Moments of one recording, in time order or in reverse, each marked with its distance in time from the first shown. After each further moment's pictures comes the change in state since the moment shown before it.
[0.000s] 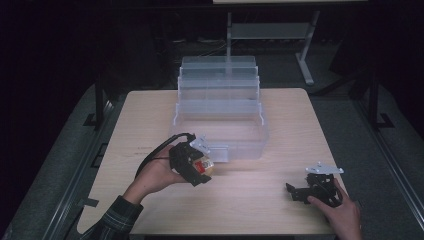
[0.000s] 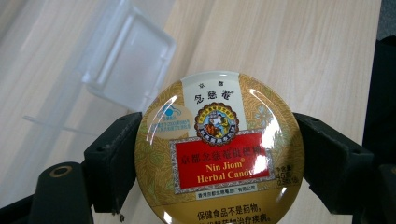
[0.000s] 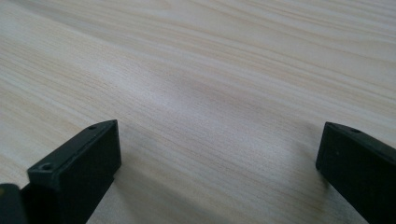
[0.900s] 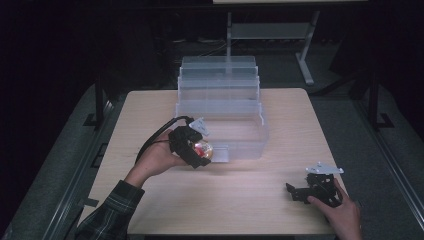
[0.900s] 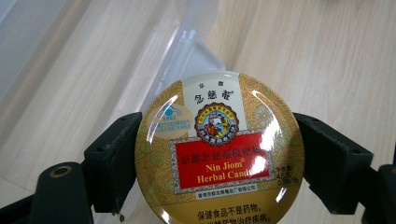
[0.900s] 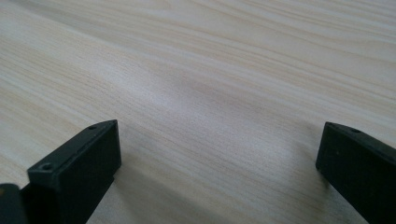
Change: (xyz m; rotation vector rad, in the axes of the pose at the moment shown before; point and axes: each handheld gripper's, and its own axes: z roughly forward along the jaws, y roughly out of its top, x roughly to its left) left arm 0.034 0.017 -0.011 -0.018 0.040 -0.034; right arm 0.000 0.000 0.000 0.000 -0.001 -0.001
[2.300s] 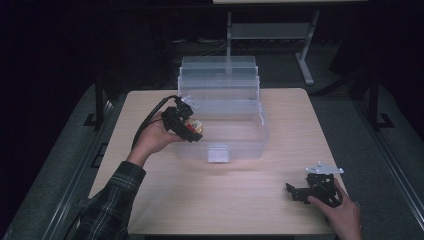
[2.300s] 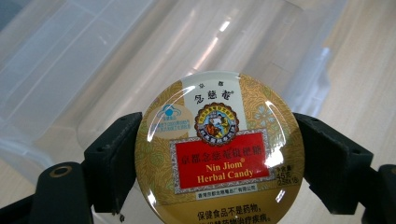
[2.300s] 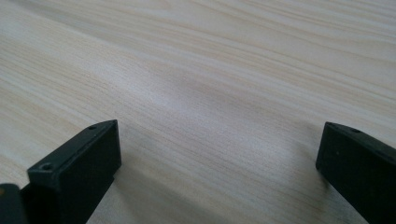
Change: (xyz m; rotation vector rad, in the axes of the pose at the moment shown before) left arm 0.067 -0.002 -0.004 0.000 0.128 -0.177; right arm 0.000 0.000 0.000 0.000 -0.001 0.000
